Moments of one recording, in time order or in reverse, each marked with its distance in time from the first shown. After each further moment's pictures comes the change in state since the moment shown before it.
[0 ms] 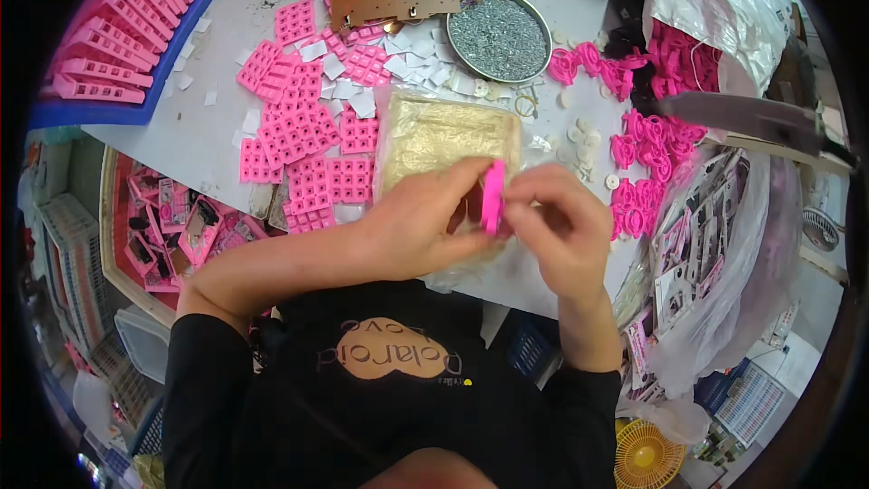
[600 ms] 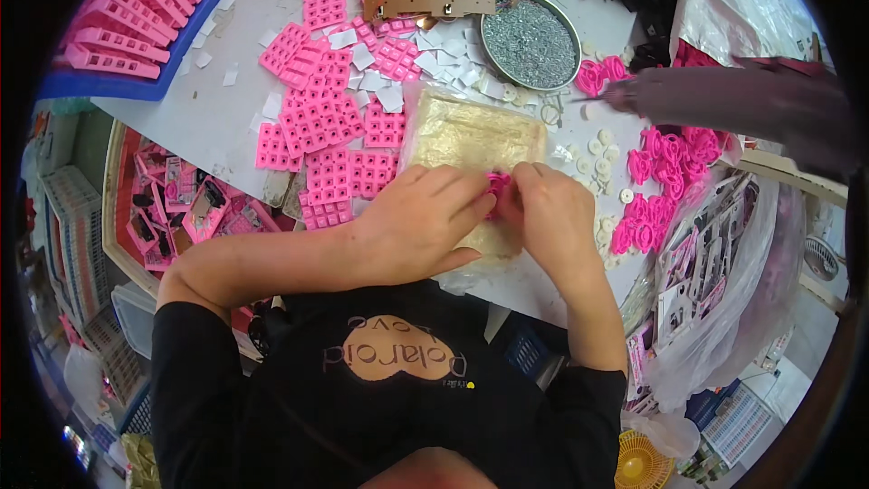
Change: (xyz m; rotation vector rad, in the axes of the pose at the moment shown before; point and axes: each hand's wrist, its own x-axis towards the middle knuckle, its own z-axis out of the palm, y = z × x) left_hand -0.020 -0.024 -0.010 0.775 0.093 0.354; right_hand 0.021 0.032 0.011 -1.154 -0.269 0.036
